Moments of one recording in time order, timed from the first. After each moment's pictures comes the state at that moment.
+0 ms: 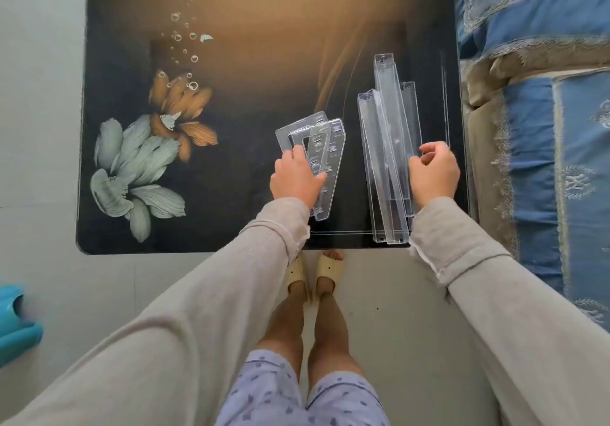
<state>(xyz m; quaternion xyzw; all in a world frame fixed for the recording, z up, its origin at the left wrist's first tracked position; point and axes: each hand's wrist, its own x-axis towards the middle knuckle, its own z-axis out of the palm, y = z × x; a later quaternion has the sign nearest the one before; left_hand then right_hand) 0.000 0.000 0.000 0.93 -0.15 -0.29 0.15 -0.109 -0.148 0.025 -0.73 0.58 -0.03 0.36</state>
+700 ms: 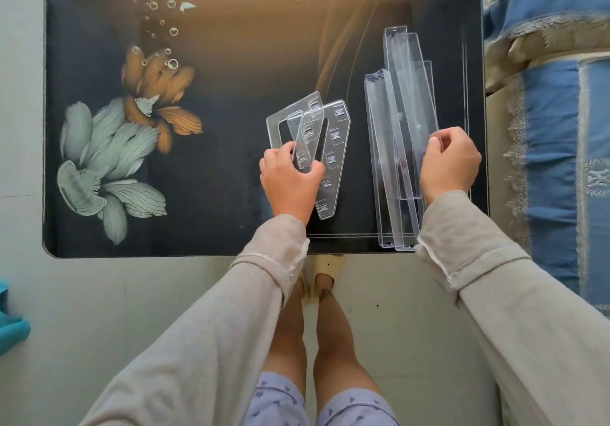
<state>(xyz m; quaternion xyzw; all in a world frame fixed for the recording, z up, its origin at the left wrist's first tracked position) -0.010 0.005 -0.023 0.92 -0.03 -0.19 0.35 -0.097 -0.158 -0.005 -0.75 0.59 -0.08 0.28</state>
